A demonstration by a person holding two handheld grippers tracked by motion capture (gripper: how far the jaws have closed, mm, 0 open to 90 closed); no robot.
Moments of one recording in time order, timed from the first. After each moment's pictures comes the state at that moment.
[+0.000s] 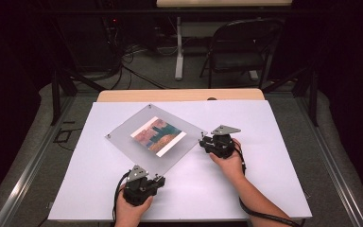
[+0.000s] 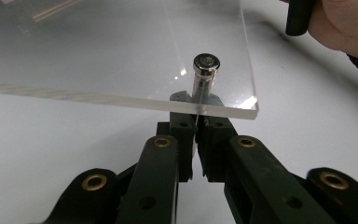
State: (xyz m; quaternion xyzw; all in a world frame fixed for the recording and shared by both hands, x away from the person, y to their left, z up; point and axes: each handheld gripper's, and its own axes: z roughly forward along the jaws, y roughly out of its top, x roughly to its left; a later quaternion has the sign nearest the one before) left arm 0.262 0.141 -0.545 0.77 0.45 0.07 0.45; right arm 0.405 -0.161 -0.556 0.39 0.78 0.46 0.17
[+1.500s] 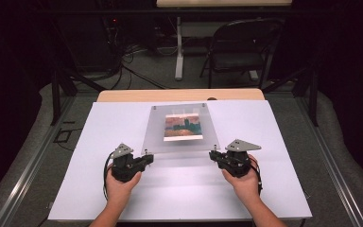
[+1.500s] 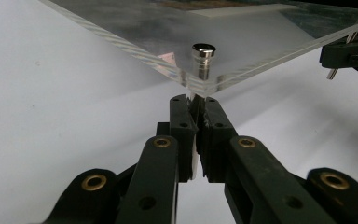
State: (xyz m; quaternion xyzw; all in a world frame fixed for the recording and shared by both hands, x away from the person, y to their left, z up) left arm 0.319 0.173 -0.522 0.74 0.45 0.10 0.49; right arm 0.324 -0.187 -0.519 0.40 0.76 0.48 0.17
